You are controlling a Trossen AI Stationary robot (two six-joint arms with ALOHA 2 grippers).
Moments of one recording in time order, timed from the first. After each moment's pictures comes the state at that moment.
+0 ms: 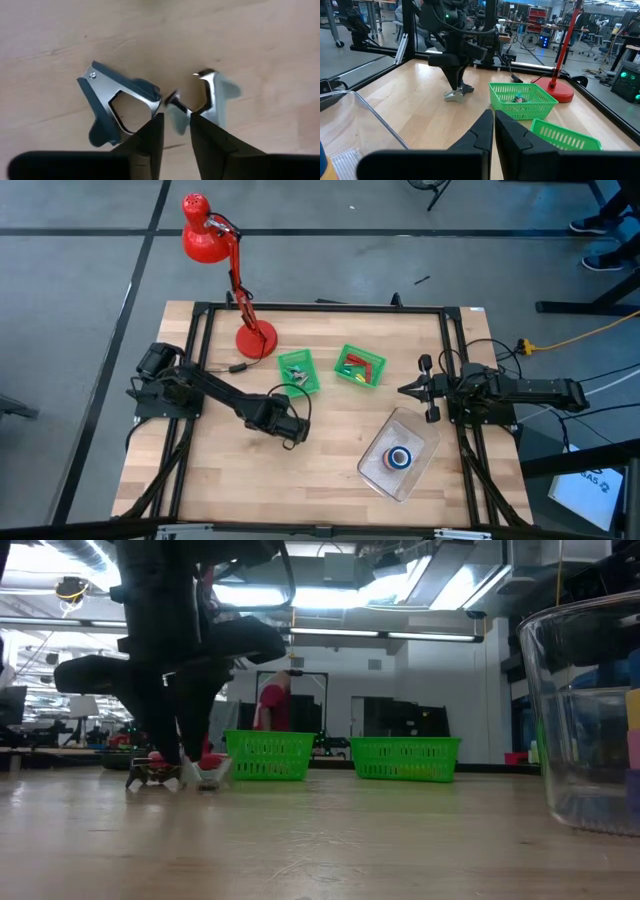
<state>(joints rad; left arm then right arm) -0.32 1.77 1.10 -0.72 -0.17 -1.68 -0.02 0.11 0.02 0.02 -0.10 -0.11</state>
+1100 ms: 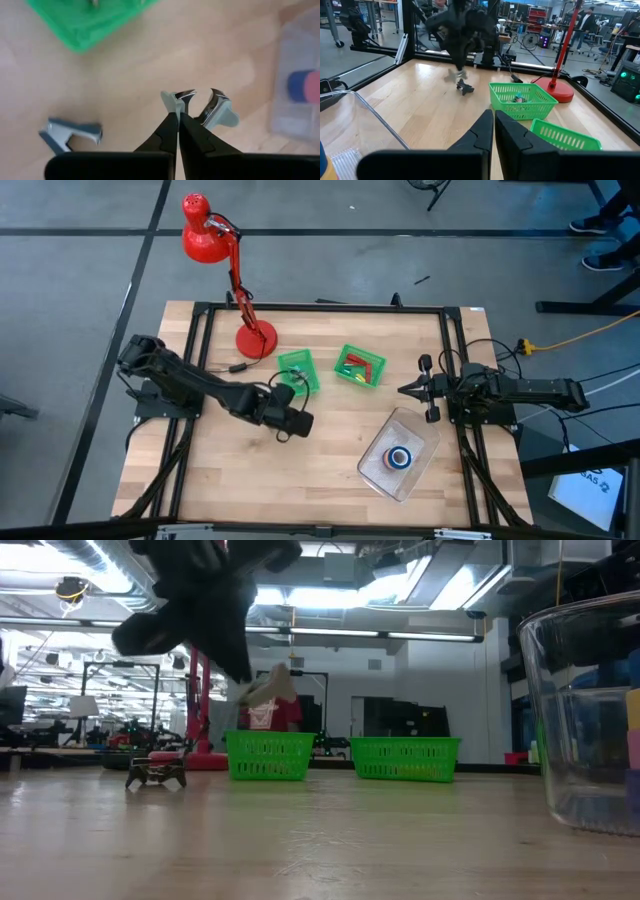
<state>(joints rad) -0.31 1.60 1.10 -0.60 -0.32 -1.47 -0.02 0.11 0.02 0.02 -0.10 -0.11</state>
